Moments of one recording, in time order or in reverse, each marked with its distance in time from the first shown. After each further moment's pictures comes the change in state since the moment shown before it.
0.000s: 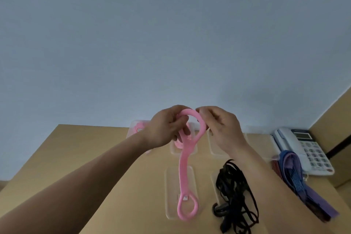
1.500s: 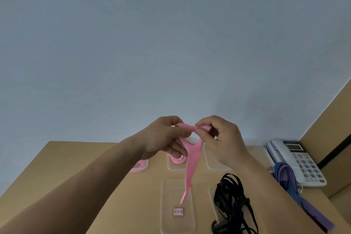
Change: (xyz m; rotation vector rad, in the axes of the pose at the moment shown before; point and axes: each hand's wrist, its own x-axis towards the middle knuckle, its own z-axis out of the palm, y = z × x) left_hand 0.005 0.032 -0.024 -0.344 -0.217 -0.264; right_hand 0.005 -0.010 -0.007 -0.196 0.033 -0.332
